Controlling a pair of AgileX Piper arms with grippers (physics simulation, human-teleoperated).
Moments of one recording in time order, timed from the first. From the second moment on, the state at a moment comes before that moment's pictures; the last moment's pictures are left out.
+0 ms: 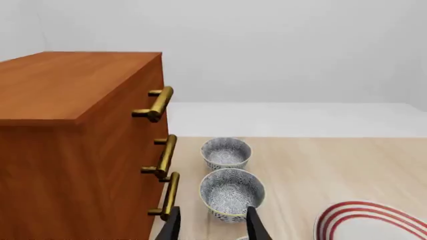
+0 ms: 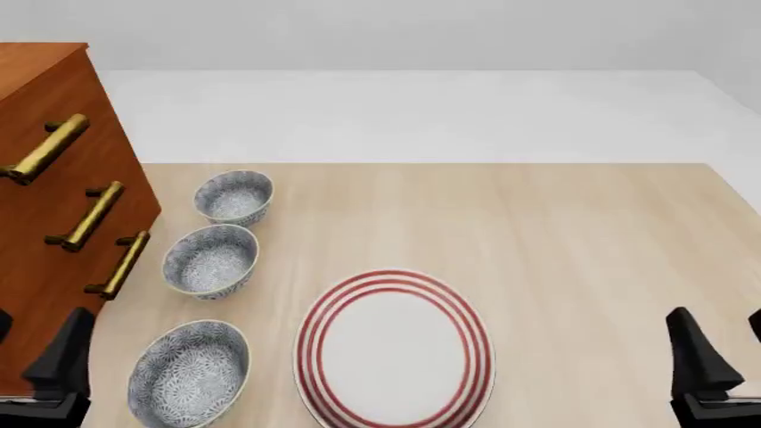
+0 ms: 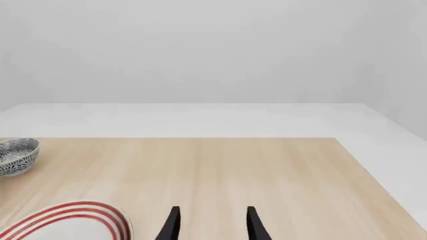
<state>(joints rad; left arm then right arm) 0.00 0.01 0.00 0.00 0.00 0.00 0.00 0.00 0.00 0.00</state>
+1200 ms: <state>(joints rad) 0.02 0.02 -0.07 -0.04 0.40 0.00 0.01 0.00 0.00 0.00</state>
